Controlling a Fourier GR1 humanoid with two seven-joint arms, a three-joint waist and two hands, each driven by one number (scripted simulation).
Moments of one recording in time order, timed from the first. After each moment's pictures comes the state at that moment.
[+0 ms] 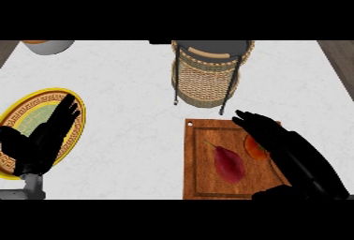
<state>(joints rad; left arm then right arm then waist) -0.03 0.38 -0.06 -1.57 0.26 0.06 0.17 -0.24 -0.77 0.62 -1.99 0.33 -0.06 0.38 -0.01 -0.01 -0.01</state>
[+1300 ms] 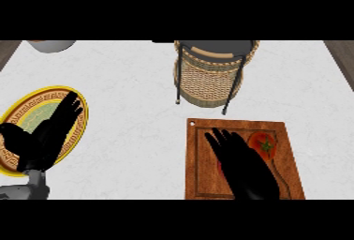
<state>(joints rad) -0.06 0.33 -0.01 -1.55 0.22 0.00 0.18 -0.28 -0.44 0.79 -1.91 0.64 0.26 0.86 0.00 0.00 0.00</state>
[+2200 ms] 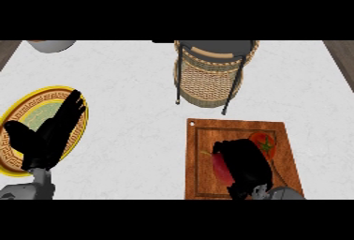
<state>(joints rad) -0.07 0.26 0.02 -1.58 0.15 -0.02 0.22 -0.23 -0.35 0.68 -1.71 0.81 0.36 0.64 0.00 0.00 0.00</state>
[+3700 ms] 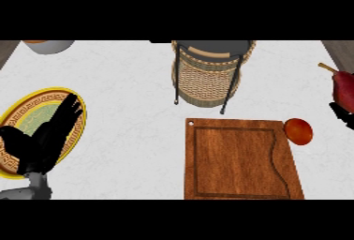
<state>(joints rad) -0.04 0.24 0.06 -1.58 0.14 -0.06 0.20 -0.26 -0.70 -0.16 -1.50 0.38 0.02 -0.12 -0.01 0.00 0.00</state>
